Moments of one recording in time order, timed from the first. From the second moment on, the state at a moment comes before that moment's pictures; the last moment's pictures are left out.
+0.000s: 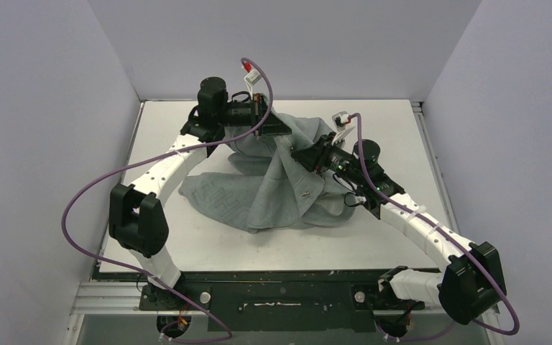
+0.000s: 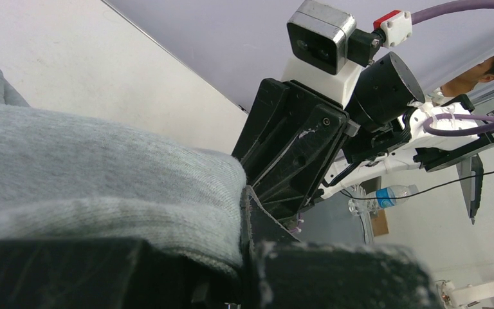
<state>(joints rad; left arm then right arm) -0.41 1.71 1.52 0.13 1.06 -0.69 0.49 1.20 0.84 0.28 -0.40 0.51</state>
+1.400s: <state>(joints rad) -0.41 1.71 1.52 0.11 1.05 -0.68 0.49 1.12 0.74 0.24 -0.38 0.80</state>
